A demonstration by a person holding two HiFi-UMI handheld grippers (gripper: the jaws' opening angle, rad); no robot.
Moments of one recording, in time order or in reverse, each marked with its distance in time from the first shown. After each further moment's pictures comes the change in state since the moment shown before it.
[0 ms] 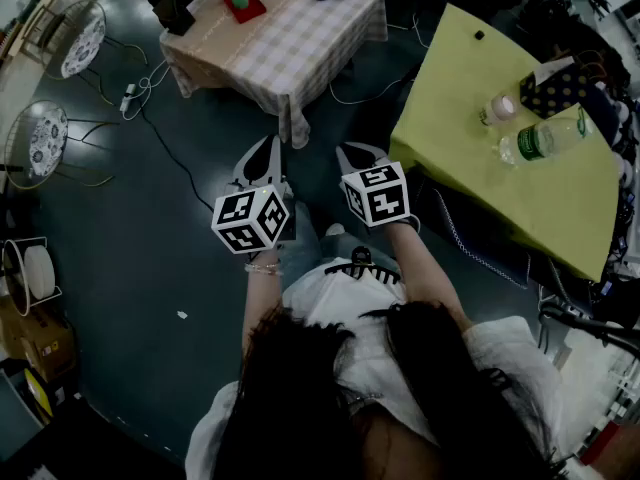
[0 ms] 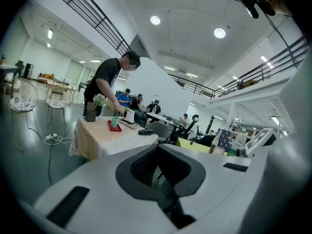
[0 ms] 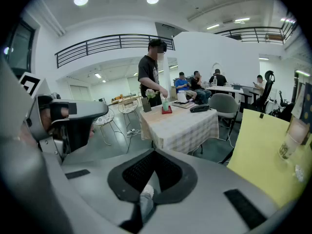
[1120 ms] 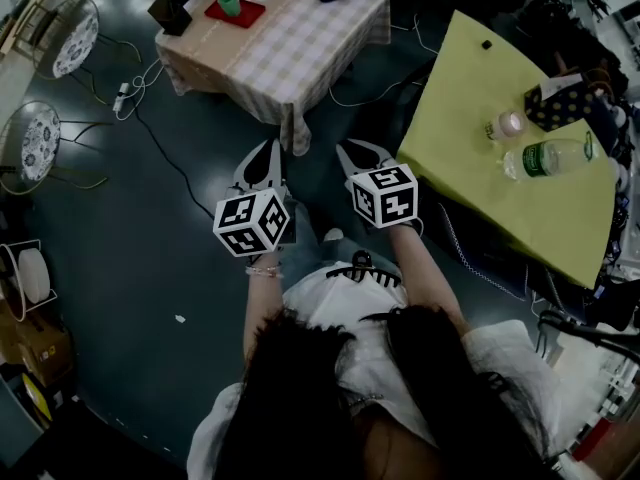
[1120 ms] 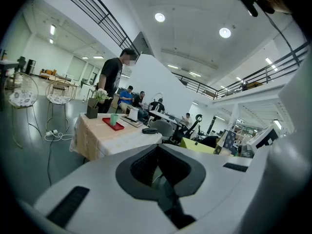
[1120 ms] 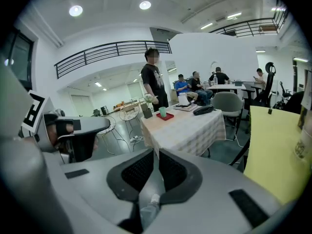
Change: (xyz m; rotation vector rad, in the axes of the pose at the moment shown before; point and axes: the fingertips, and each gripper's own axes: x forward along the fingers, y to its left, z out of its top) left arm 0.030 0.034 0.004 -0.036 0.025 0.015; right arm 0.034 -0.007 0.031 0.066 -0.057 0.049
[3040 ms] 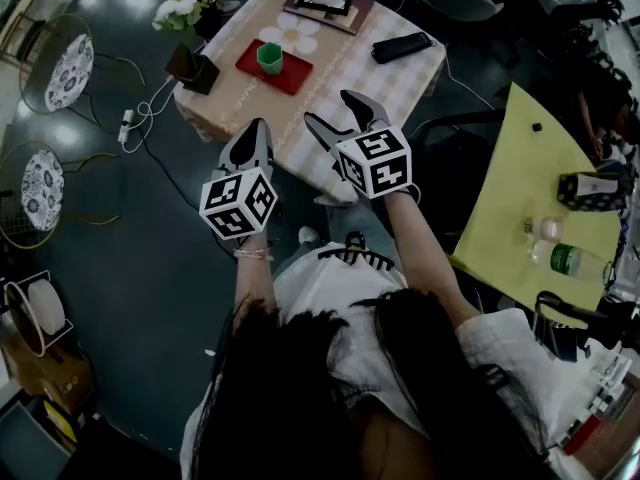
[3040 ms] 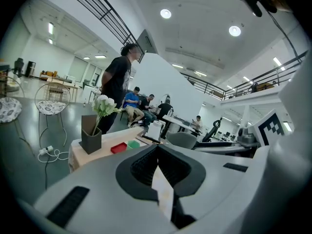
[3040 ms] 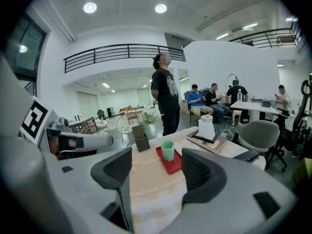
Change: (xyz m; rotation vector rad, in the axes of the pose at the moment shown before) left arm 0.215 0.224 0.181 0.000 -0.001 0.039; right arm 0.293 -0.002 0.259 -0.149 -0.100 0.062
